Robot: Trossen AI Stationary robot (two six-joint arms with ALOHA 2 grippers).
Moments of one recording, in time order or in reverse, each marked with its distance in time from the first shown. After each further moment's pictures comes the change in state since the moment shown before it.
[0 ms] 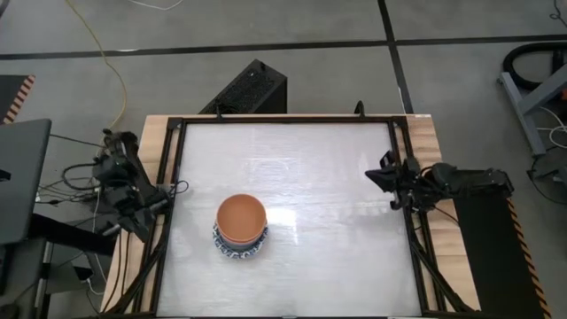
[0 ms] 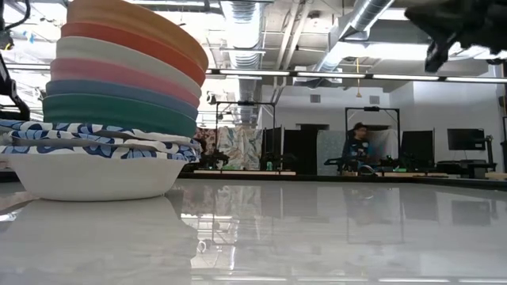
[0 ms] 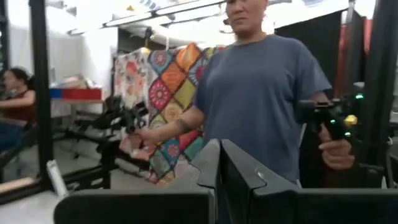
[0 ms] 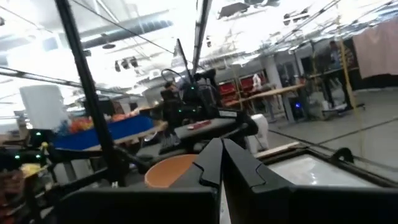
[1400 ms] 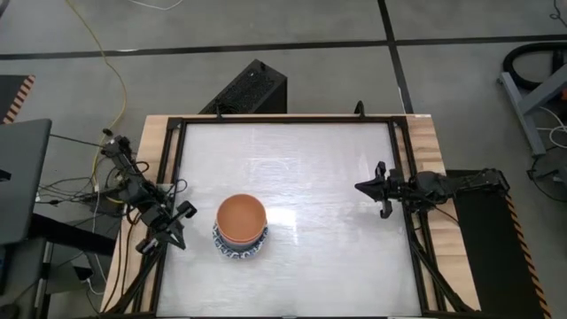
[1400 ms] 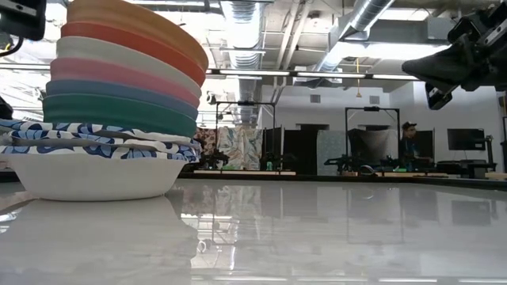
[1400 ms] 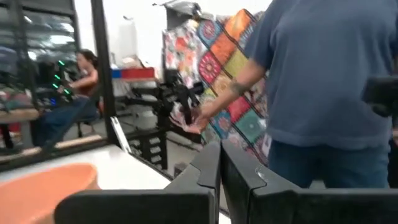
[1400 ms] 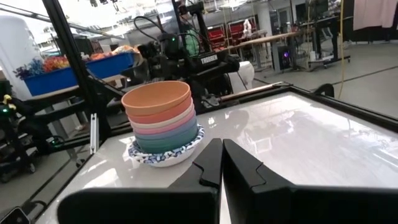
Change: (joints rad) left arm 0.118 0.000 -0.360 0.258 -0.103 0.092; right arm 0.043 -0.064 -0.126 -0.221 0.040 0.001
